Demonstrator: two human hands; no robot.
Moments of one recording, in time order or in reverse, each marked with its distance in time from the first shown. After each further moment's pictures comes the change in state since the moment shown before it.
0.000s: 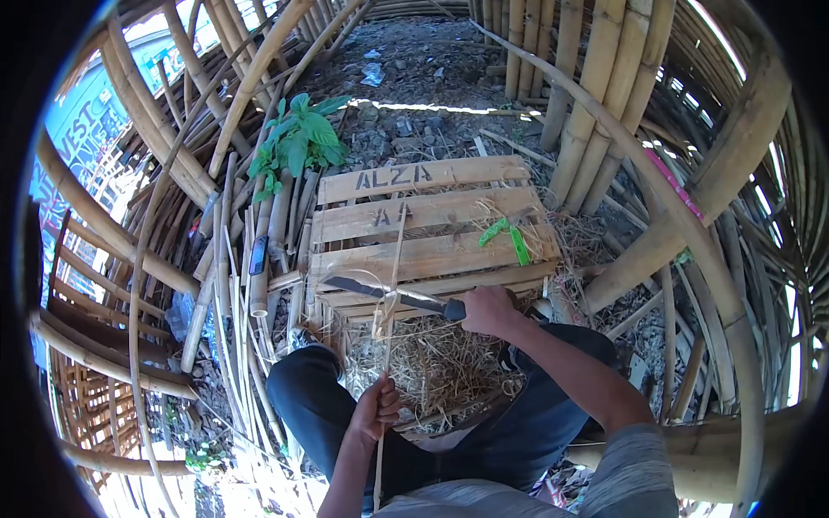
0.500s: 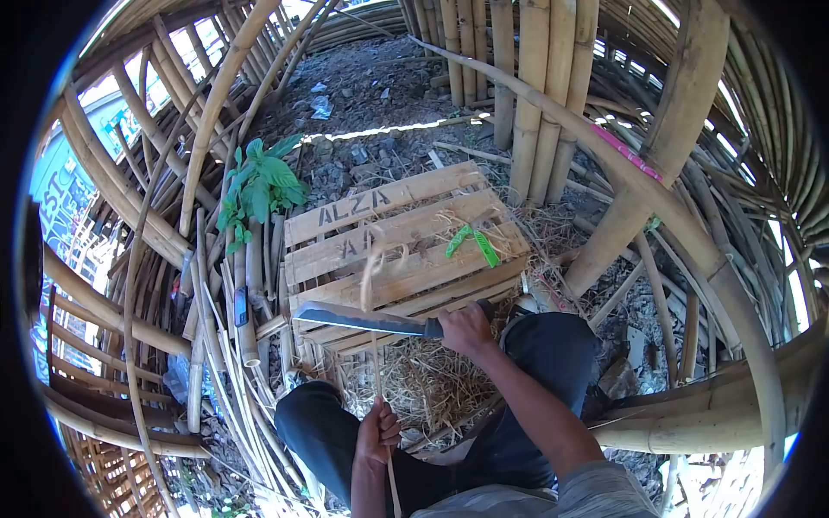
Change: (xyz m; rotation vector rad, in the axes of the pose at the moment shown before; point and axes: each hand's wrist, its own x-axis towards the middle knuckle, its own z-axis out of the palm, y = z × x) left_hand 0.003 -0.001 -0.007 -0.021 -0.001 0.009; right_hand -0.008 -0.013 0.049 -0.015 0.426 0.084
